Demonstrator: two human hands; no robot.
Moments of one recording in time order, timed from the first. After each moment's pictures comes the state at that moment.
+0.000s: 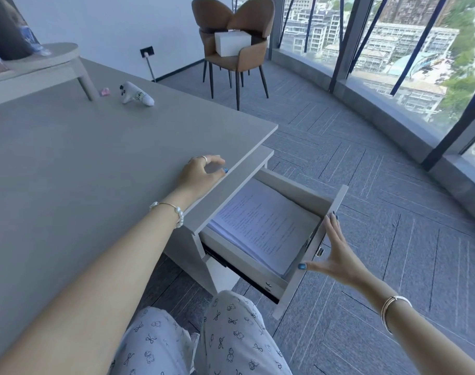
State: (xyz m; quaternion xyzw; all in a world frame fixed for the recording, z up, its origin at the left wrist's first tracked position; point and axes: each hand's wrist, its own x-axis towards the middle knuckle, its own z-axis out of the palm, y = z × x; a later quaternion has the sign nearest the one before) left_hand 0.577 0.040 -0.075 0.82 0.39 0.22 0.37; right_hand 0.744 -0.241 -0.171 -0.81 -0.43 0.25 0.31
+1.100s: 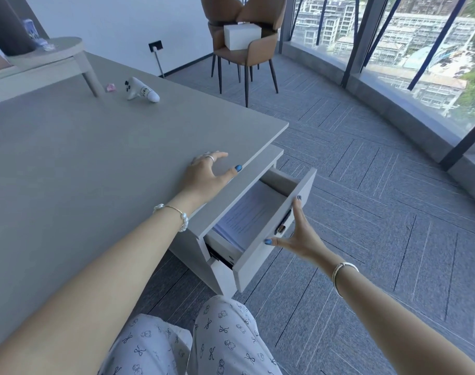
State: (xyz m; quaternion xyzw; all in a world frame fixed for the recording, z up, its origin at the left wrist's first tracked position) left_hand 0.582 0.037 -0.074 0.84 0.40 0.22 0.30; right_hand 0.732 -0.142 -0.189 -0.76 -0.44 0.29 0.37
